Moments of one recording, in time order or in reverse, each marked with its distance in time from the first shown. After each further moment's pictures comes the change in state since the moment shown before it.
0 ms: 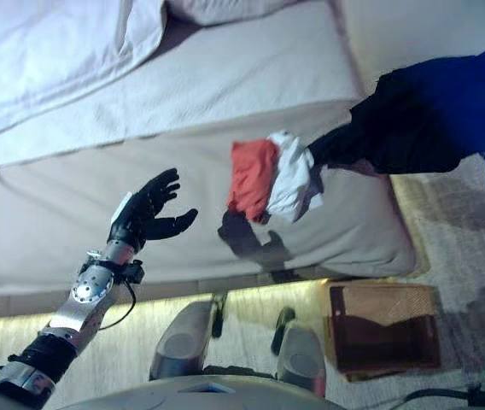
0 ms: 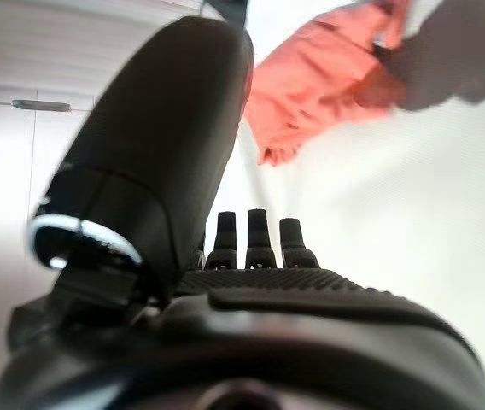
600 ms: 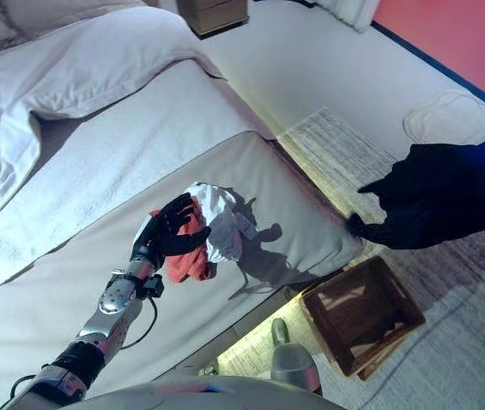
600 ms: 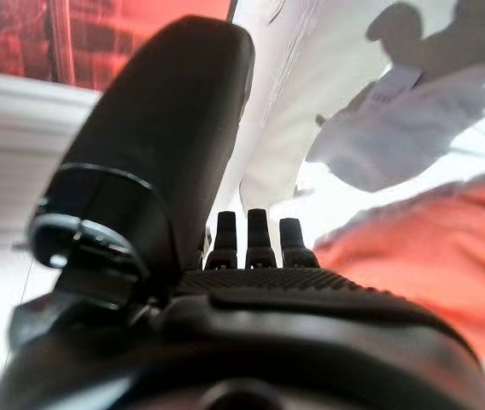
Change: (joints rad) left arm -0.014 -0.141 -0.003 0.160 0.039 -0.004 -0.030; right arm 0.578 -0.007 -0.254 -0.271 0.007 0.044 0.002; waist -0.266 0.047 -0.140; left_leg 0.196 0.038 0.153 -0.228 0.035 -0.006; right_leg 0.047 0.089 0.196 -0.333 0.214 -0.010
